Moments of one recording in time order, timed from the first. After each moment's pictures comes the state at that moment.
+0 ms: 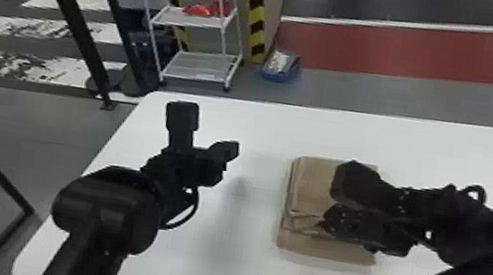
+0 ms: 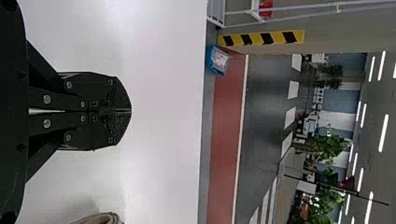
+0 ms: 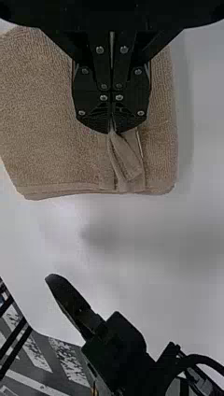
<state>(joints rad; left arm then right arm) -0.05 0.26 -0.01 -1.77 0.39 0.69 0.02 -0.20 -0.16 0.52 -1.76 0.77 0.54 1.13</state>
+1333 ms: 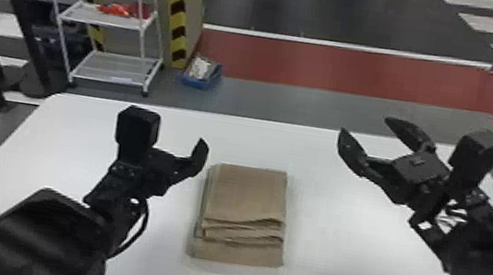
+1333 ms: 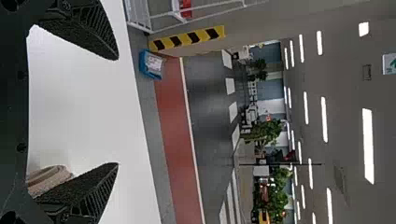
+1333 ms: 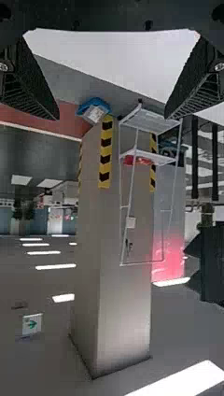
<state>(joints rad) 0.01 0.22 -0.21 -1.88 0.12 0.46 0.15 -0.08 -0.09 -0.05 -1.72 -0.08 0.18 0.52</state>
